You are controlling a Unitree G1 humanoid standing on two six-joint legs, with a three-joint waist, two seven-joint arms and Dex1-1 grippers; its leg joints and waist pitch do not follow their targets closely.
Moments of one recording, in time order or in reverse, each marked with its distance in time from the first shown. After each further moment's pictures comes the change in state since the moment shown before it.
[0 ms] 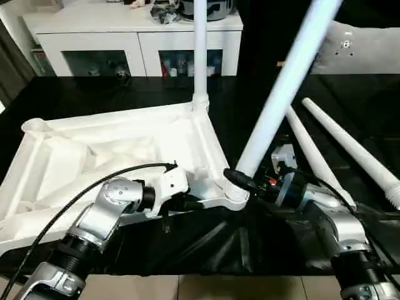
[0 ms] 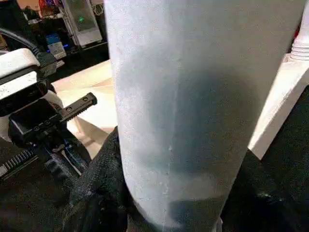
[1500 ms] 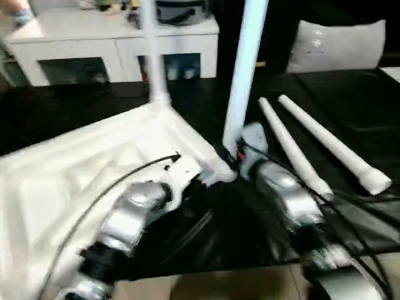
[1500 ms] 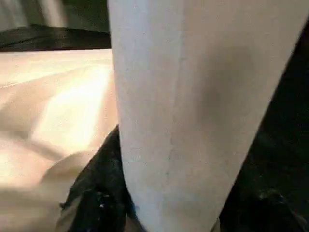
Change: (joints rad) left arm 0.031 -0.256 0.061 -0.125 0.128 0.378 0.482; right arm -0.288 0.228 0.055 0.327 -0.238 -0.042 -0.682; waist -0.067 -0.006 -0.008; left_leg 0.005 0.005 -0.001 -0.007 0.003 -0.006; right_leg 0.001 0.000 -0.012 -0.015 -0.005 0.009
